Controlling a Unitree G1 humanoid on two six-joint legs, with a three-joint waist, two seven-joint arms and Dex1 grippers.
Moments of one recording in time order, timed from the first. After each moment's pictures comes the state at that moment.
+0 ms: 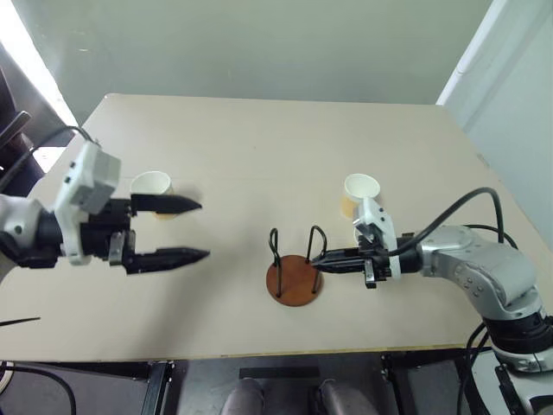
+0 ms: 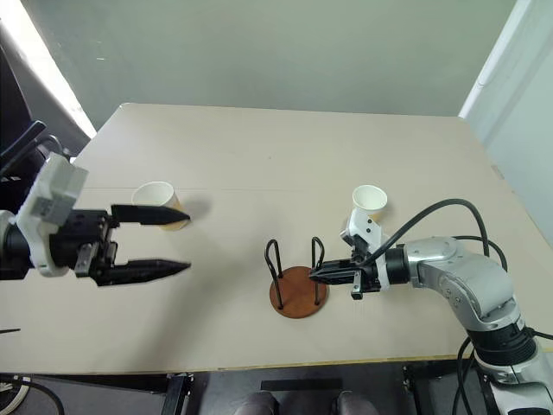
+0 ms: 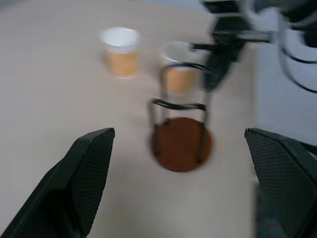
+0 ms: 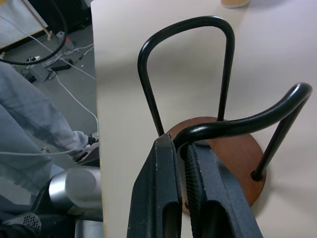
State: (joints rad) left arm -0.19 1.20 0.46 -0.42 -0.92 0.82 -1.27; right arm -0.50 -0.68 0.15 -0.44 0.64 0.98 0.99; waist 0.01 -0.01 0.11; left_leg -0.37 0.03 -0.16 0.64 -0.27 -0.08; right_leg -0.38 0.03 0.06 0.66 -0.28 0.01
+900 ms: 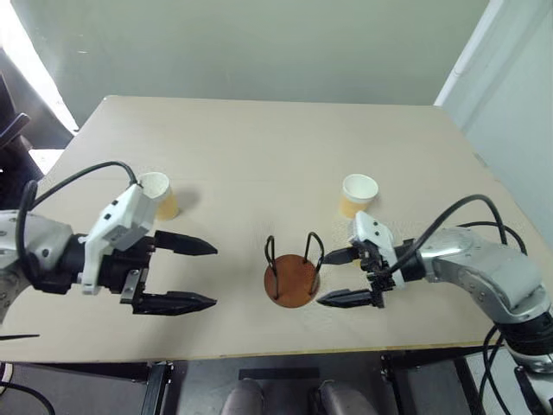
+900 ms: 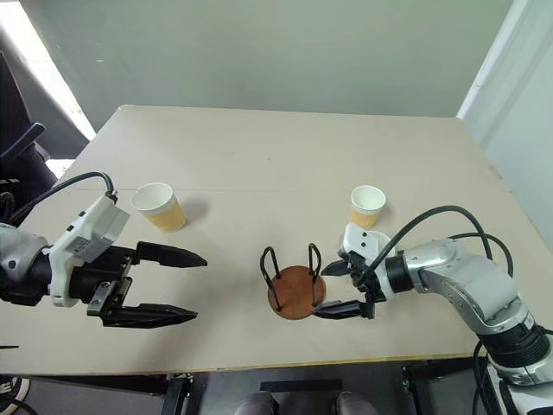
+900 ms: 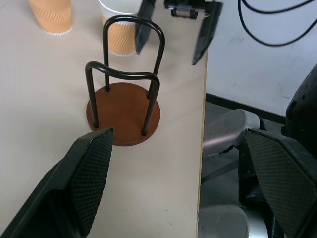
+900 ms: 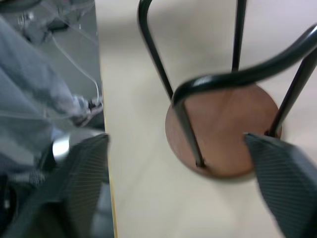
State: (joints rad) left arm -0.17 1.23 0.37 -0.46 -0.89 0.82 -1.30; right arm -0.52 -0.86 0.25 -0.49 0.61 0.95 1.05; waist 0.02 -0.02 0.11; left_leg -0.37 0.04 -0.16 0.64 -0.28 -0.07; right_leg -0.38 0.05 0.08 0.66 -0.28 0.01
